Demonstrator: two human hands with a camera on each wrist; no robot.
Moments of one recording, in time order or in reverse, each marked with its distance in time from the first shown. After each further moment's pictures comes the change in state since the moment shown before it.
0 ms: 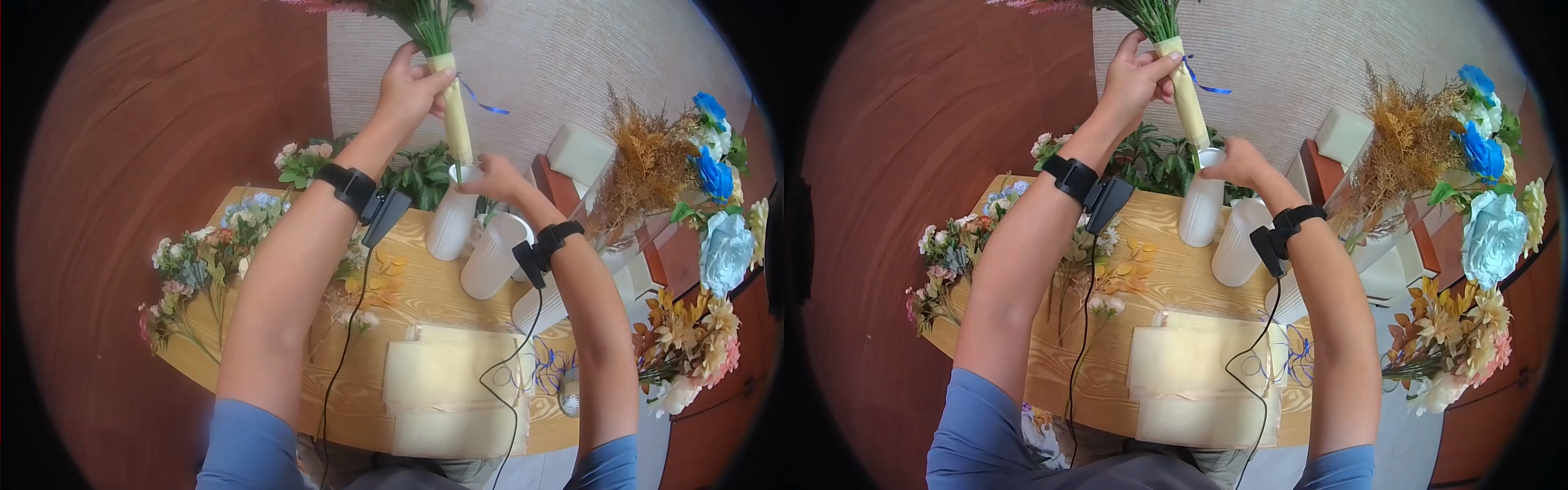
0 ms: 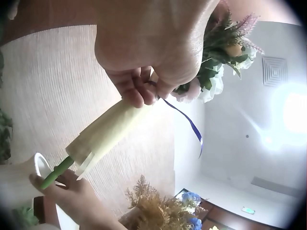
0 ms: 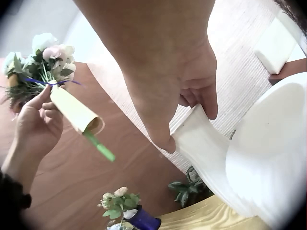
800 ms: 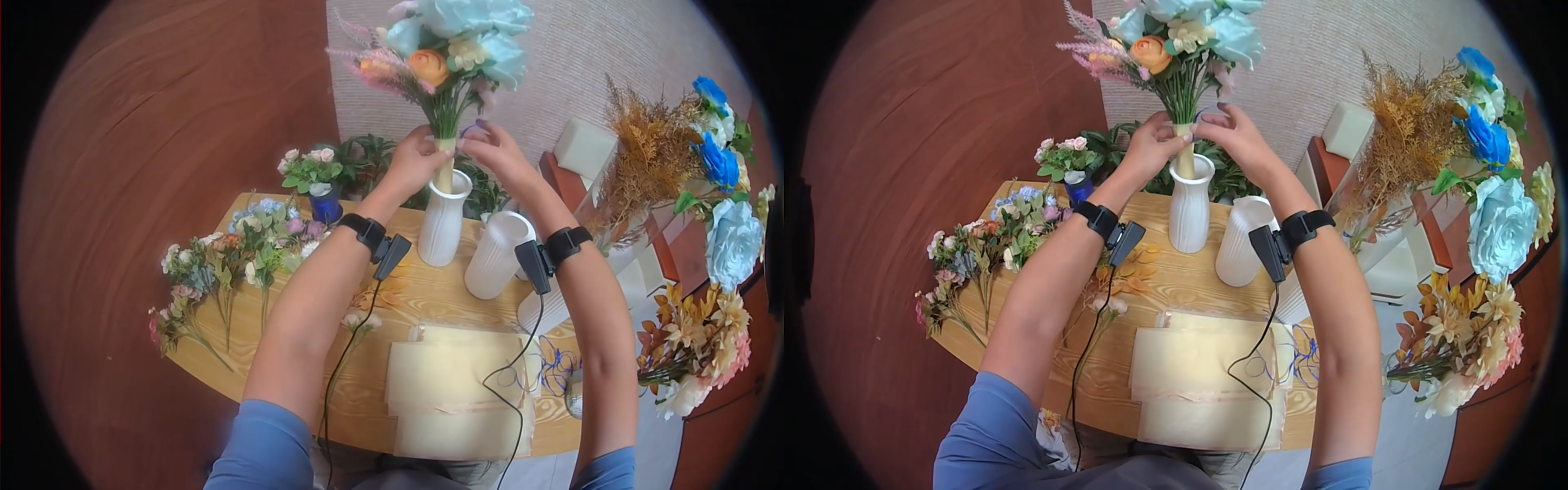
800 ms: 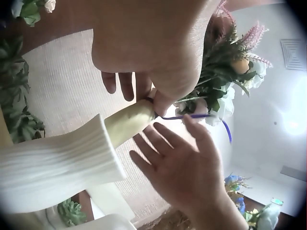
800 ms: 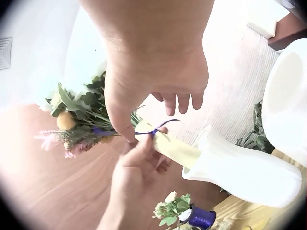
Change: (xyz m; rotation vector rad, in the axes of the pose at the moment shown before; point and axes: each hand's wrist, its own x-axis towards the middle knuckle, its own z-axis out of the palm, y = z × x) left_hand -0.058 -0.091 -0.001 0.175 -0.079 -0.228; right_hand -0.016 -0.017 -0.018 0.962 0.105 -0.166
